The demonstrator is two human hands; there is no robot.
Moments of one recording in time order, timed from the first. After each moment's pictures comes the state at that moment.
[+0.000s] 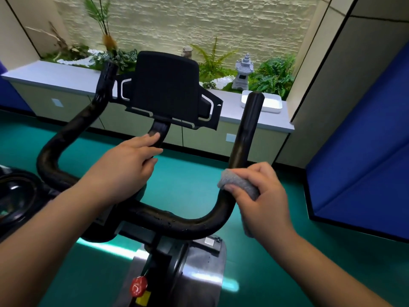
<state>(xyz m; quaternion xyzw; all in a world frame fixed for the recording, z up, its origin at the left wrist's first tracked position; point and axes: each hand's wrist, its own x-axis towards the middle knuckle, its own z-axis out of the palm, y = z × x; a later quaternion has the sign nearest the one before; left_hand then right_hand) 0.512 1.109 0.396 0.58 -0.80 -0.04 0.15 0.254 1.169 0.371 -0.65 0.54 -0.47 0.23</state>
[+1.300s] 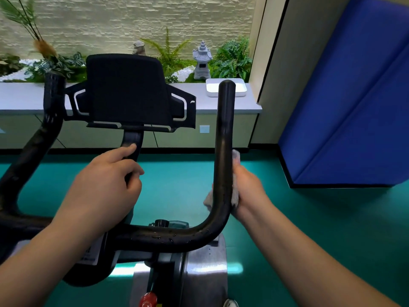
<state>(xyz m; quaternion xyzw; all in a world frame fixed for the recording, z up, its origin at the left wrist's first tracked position) 0.509 1.107 0.405 0.61 -0.77 -0.06 0.15 0.288 1.137 0.367 -0.08 0.55 -0.57 0.61</state>
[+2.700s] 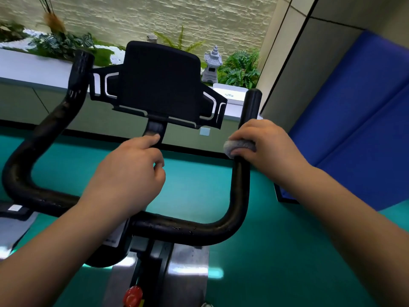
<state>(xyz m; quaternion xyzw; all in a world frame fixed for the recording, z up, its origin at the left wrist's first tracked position) 0.516 1.106 0.398 0.59 -0.78 -0.09 0.18 0.250 1.097 0.425 -0.79 0.58 -0.19 -0.01</state>
